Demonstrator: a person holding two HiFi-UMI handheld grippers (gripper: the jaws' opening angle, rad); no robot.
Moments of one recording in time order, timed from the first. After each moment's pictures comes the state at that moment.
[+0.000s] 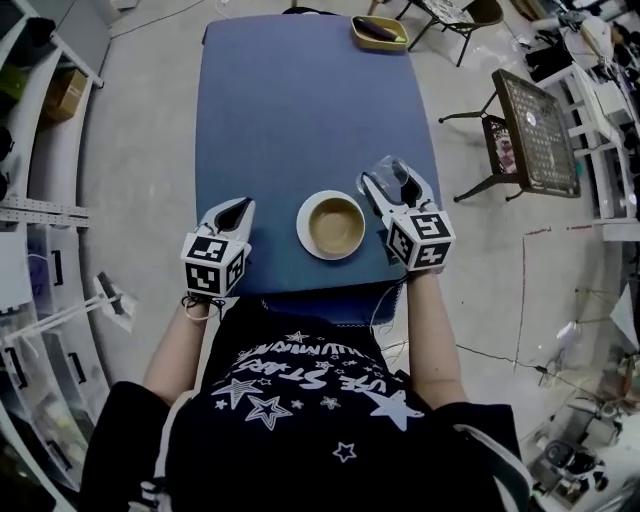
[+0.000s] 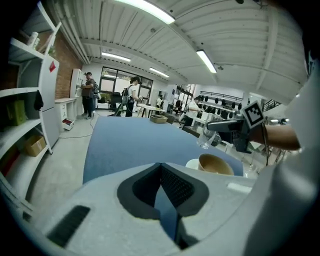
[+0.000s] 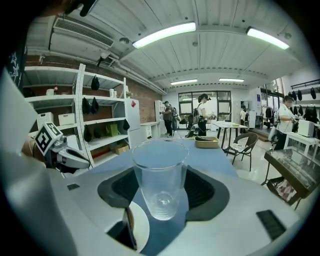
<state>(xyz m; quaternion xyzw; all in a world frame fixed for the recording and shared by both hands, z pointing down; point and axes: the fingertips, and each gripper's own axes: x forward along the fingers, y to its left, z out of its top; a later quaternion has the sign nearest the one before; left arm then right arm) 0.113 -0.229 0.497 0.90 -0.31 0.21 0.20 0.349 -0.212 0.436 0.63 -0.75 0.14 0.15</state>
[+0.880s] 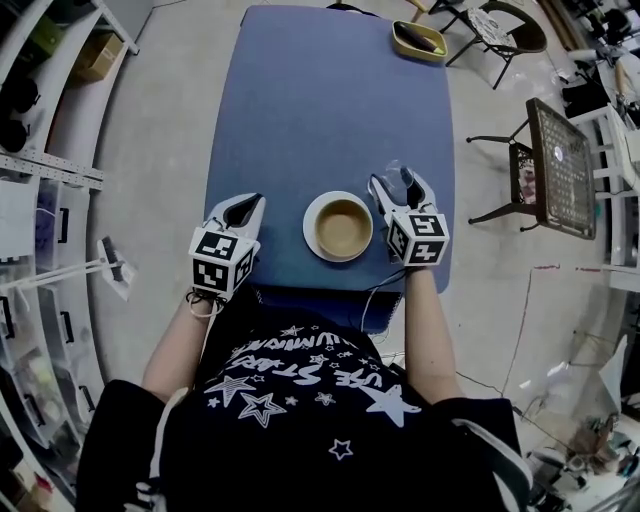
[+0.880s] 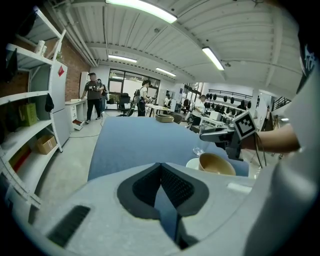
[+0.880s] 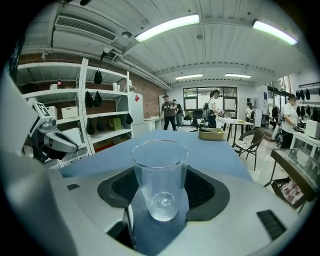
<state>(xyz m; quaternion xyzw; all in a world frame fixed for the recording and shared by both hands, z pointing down) 0.106 -0.216 0.499 0.88 -0.37 0.22 0.20 0.354 -0.237 0.495 0.60 -0.77 0.15 0.18</state>
